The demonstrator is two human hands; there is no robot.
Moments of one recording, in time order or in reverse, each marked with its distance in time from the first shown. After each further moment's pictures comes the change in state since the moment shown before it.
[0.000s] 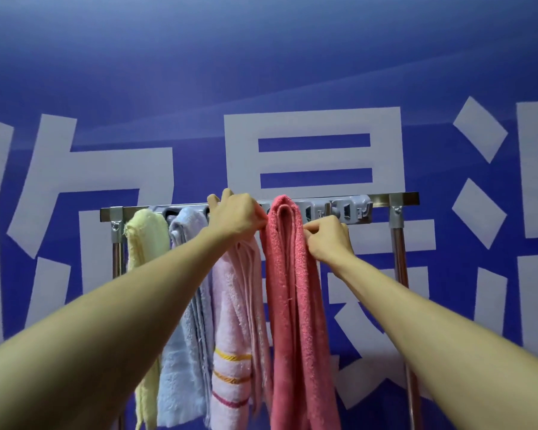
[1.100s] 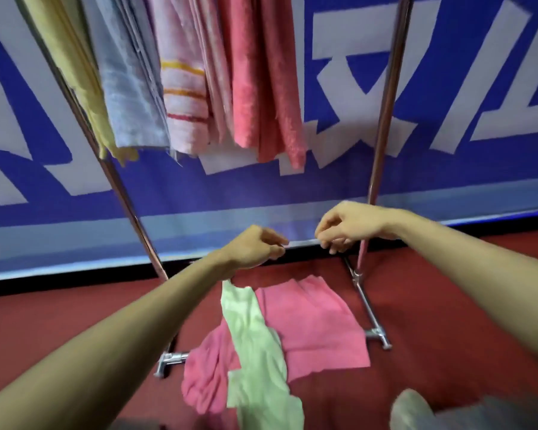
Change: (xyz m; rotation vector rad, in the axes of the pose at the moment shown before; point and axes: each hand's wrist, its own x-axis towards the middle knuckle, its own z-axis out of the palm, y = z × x) left_hand -0.372 0.011 0.196 -0.771 -0.979 -0.295; right_hand -0.273 0.223 0.015 -0.086 -1.039 0.466
